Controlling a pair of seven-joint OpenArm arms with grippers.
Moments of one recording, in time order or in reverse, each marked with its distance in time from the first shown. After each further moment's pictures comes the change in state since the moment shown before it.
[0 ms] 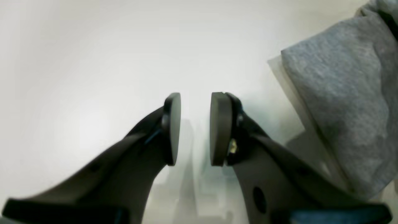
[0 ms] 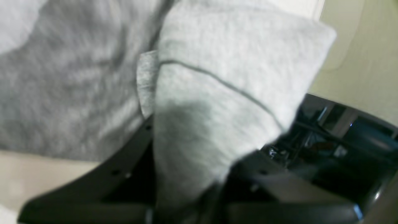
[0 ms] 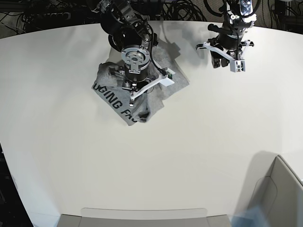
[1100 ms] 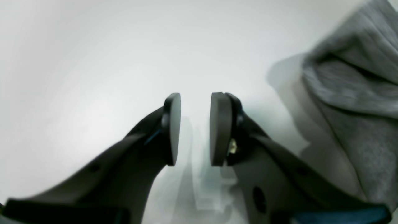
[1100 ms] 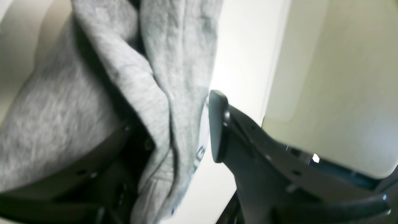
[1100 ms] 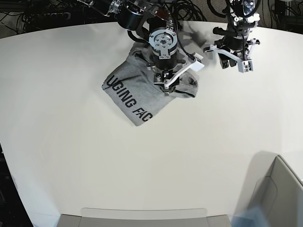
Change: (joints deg) left arm 0.0 -0.2 -1.7 -0.3 -0.2 4.5 0.0; right arm 4.2 1.8 -21.7 -7.3 2.0 -10.7 -4.7
